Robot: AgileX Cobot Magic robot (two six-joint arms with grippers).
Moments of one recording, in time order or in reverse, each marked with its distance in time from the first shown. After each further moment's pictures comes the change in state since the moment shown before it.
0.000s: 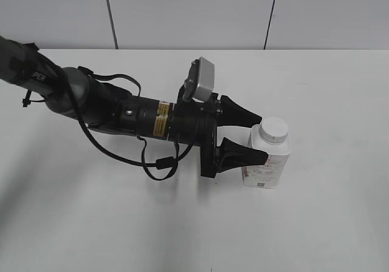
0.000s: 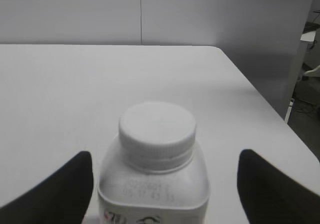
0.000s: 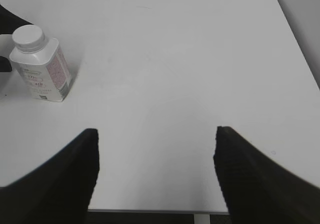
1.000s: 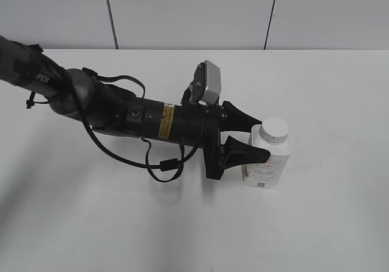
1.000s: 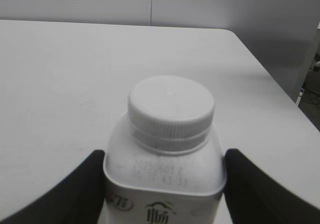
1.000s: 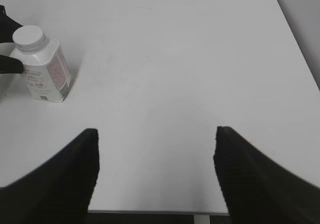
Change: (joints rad) left arm -0.019 0.002 -0.001 -0.017 0.072 -0.008; right arm 0.000 0.000 0.000 0.000 0.000 0.000
